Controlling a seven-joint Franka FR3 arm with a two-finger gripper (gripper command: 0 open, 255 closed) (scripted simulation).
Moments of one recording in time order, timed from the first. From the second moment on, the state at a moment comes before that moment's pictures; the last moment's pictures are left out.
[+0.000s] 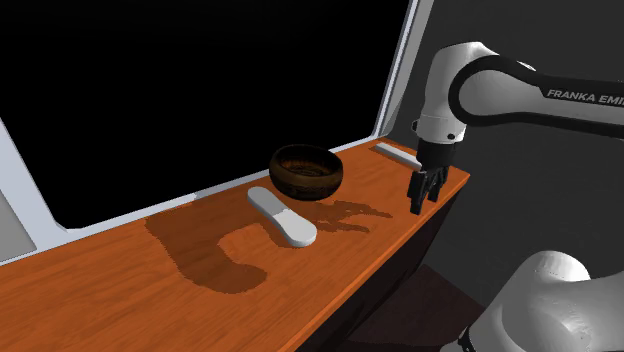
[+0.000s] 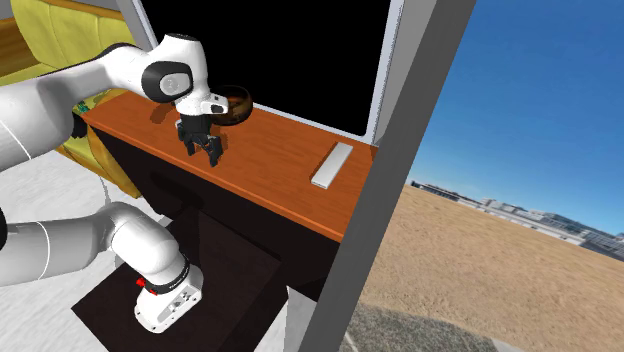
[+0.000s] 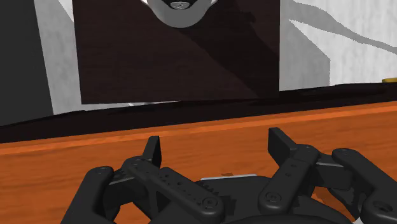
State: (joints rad) arm -0.01 -0.77 0.04 -2.45 0.06 1.48 -0.01
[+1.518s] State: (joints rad) arm -0.13 -0.24 -0.26 -2.06 -0.09 1.76 -0.41
